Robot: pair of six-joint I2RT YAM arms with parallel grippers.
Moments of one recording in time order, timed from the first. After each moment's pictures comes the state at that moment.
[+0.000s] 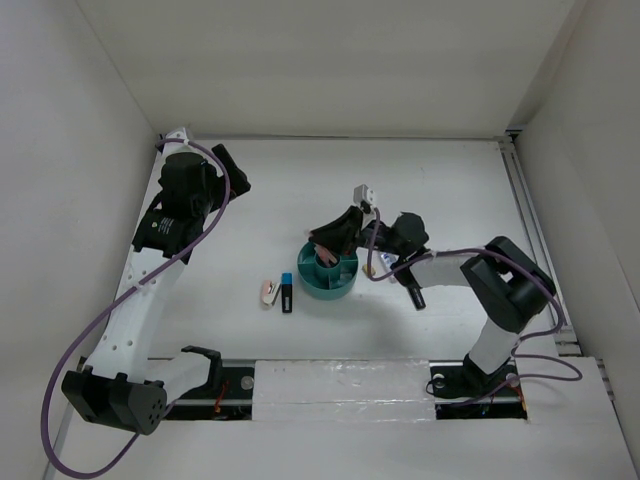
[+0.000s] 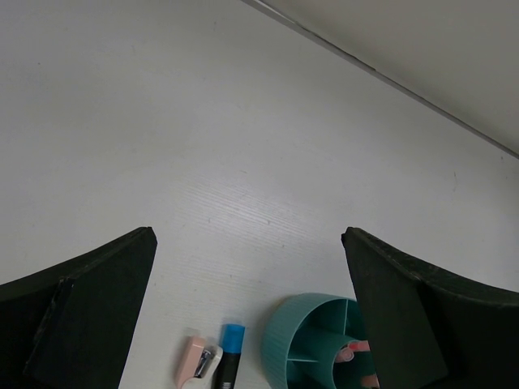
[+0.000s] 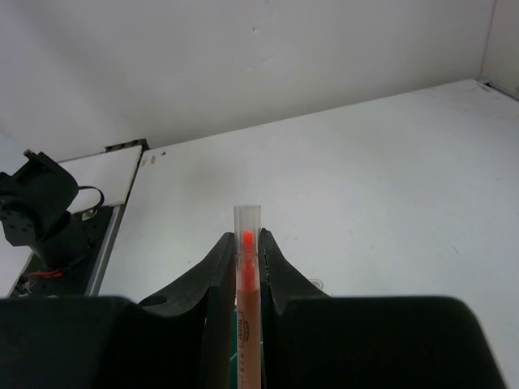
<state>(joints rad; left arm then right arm) -0.22 1.10 1.23 -0.58 -0.20 -0.57 0.65 1.73 0.74 1.29 -0.74 0.34</state>
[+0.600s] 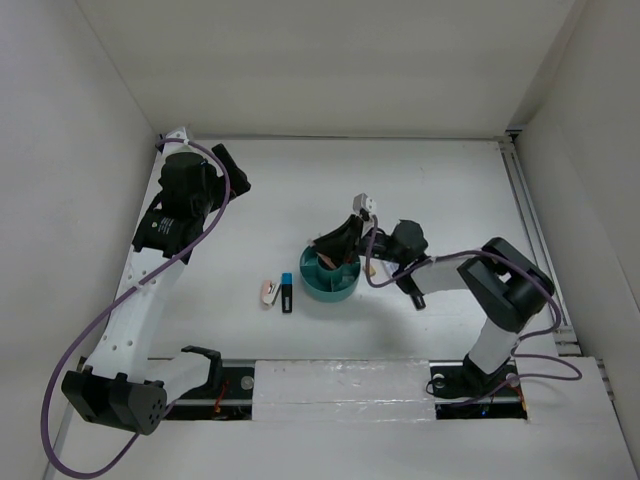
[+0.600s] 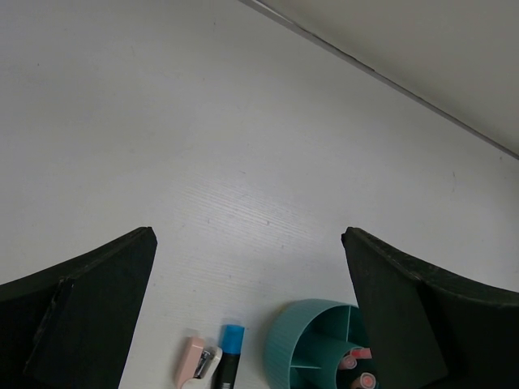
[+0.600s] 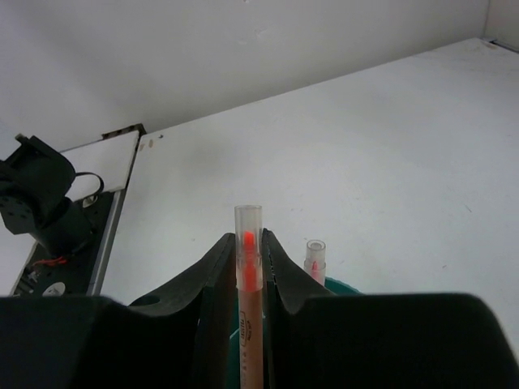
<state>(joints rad) -0.22 1.10 1.23 -0.58 -0.20 -0.57 0.66 1.74 0.67 1.29 -0.71 0.34</state>
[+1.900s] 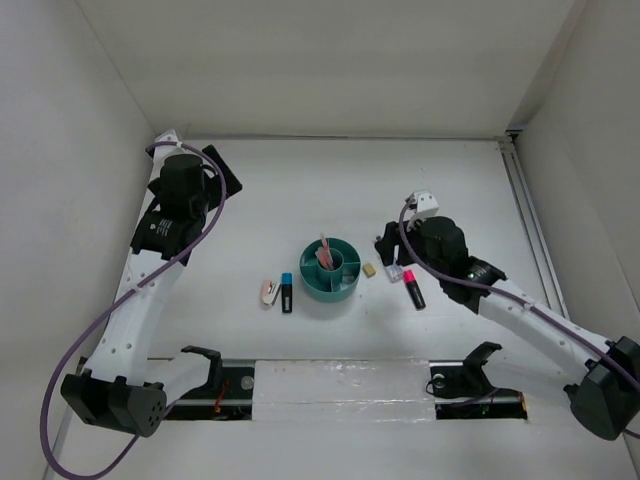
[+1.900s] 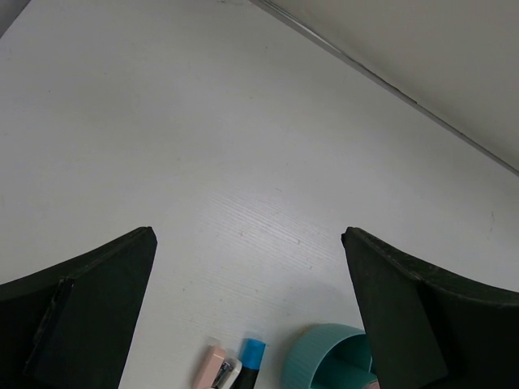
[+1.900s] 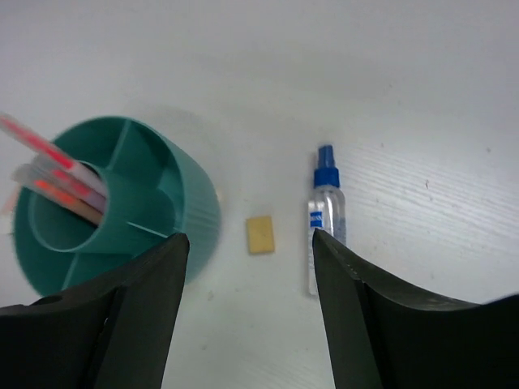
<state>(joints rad) -0.22 1.09 1.23 -0.61 -0.34 -0.58 0.65 1.01 0.70 -0.08 0.13 0.30</state>
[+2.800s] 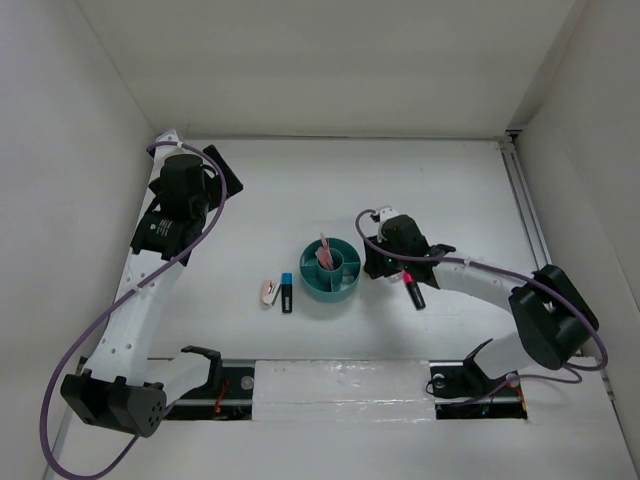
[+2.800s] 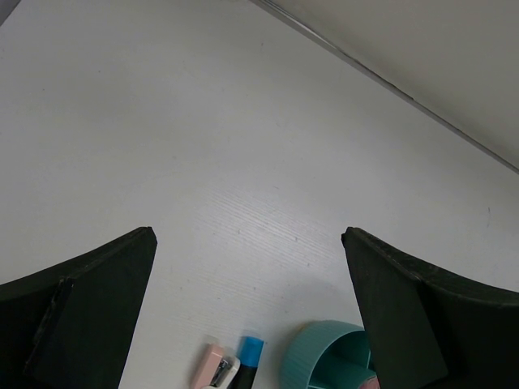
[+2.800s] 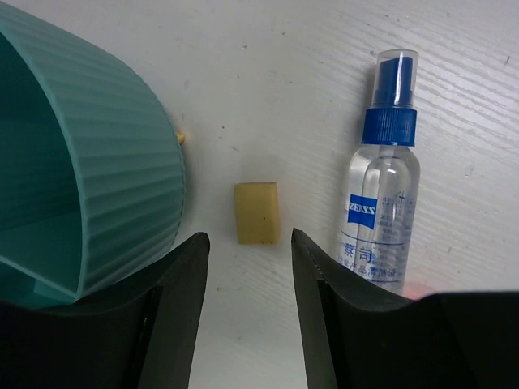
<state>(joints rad) -0.22 1.09 1.23 -0.61 -0.33 -0.58 0.63 1.45 0.75 -0.10 0.01 0.27</state>
